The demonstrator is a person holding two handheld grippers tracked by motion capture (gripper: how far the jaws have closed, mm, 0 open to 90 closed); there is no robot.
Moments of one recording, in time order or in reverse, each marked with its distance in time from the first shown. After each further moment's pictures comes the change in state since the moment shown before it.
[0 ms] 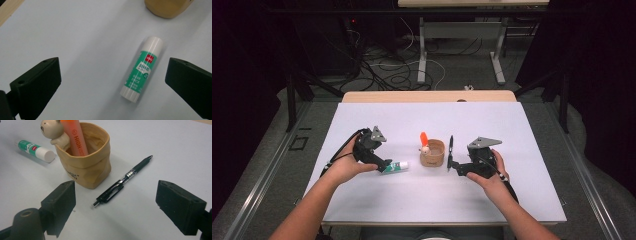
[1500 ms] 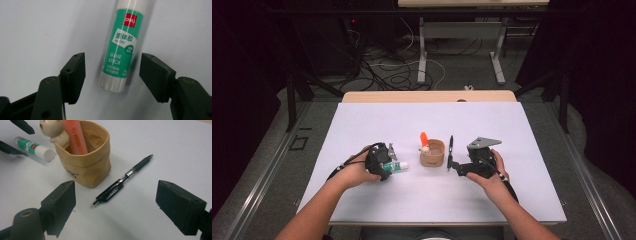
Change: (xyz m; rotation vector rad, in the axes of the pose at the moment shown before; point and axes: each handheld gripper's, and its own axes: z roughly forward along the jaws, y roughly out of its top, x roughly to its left) left arm -0.024 -0.008 0.044 0.256 -0.063 0.243; right arm -0.001 0.000 0.001 0.010 -0.004 -0.006
